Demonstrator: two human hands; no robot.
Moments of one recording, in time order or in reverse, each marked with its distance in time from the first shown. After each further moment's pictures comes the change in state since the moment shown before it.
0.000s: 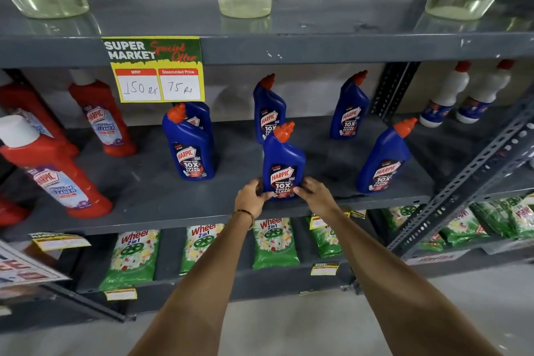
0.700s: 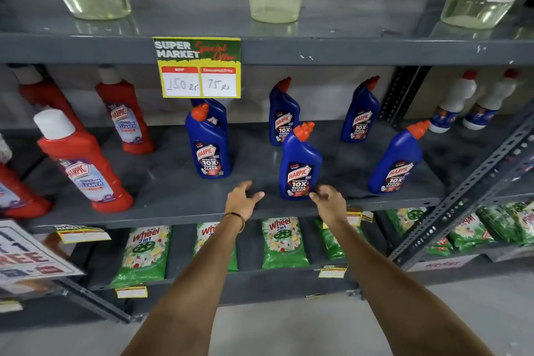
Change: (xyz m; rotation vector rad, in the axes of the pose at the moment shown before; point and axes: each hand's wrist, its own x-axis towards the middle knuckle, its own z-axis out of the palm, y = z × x) left_hand -0.007 -0.036 -0.048 -0.031 0.034 -0.064; right_hand -0.025 0.000 0.022 -0.076 0.305 0.111
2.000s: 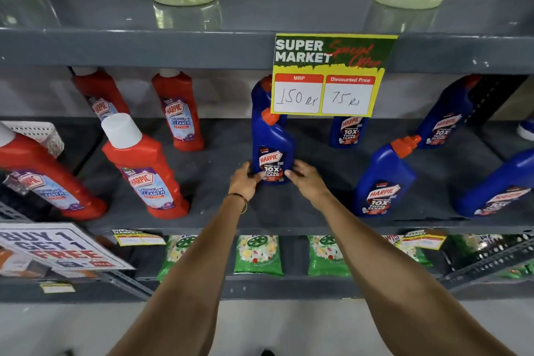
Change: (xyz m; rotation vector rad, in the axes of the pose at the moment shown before) left_hand 0.086 -0.045 -0.122 -0.194 0.053 -0.017; right_hand 0.032 -0.118 0.177 0.243 -0.451 -0.078
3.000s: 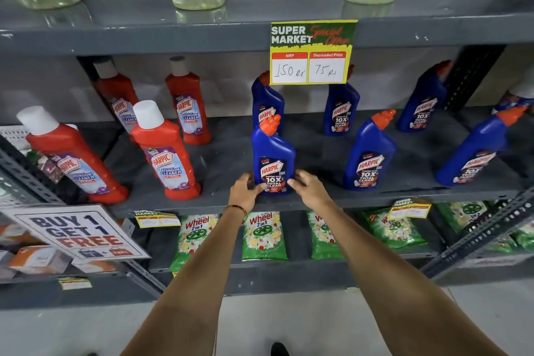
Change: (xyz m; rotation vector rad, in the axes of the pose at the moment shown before) left_hand -0.085 -0.019 -0.014 0.100 0.003 0.010; right_hand -0.083 0.016 0.009 -0.140 0.038 -0.033
